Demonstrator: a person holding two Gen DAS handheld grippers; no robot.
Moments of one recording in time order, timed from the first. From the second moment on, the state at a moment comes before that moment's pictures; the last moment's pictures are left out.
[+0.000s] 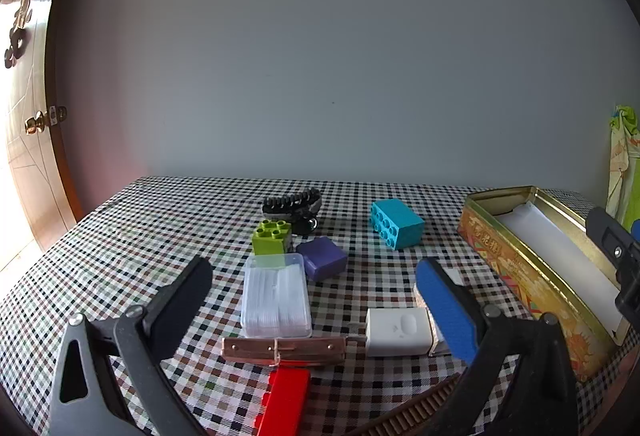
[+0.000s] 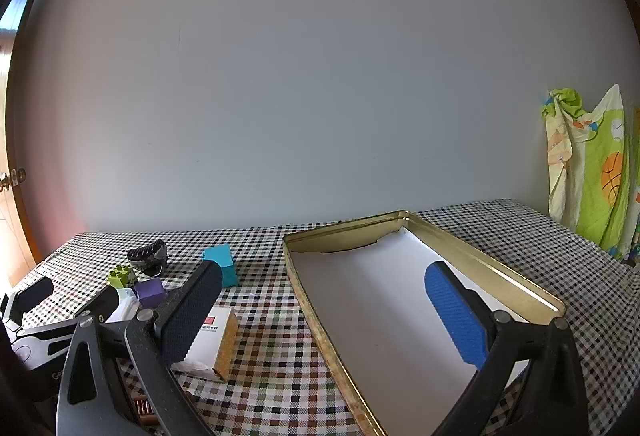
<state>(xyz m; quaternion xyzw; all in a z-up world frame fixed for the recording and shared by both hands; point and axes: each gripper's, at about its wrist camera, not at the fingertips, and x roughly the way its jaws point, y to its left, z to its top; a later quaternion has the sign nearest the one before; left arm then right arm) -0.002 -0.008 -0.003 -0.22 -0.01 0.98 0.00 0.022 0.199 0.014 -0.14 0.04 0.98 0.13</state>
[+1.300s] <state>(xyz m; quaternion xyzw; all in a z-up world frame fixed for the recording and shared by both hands) 0.001 -0.016 -0.005 -0.23 0.00 0.97 -0.02 0.013 0.186 0.005 -0.17 0.04 0.98 0.09</state>
